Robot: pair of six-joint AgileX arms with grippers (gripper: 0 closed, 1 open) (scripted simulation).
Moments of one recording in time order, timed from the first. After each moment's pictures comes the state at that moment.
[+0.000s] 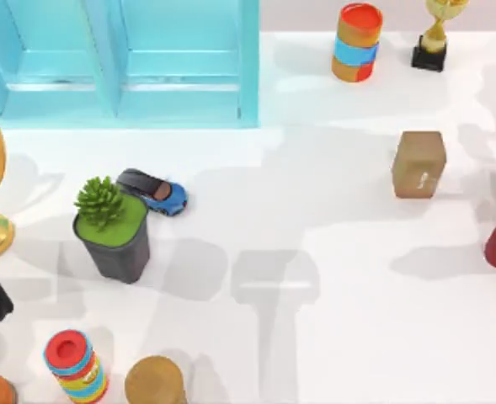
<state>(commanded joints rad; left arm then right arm) 0.00 0.00 0.00 0.00 0.00 0.00 -0.12 2.20 2.07 -1.44 0.00 -0.09</state>
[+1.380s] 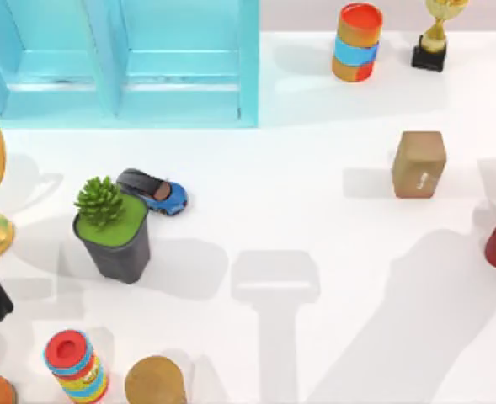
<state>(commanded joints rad) 0.00 0.00 0.00 0.00 0.00 0.00 -0.42 2.04 1.56 -1.09 0.00 -0.38</state>
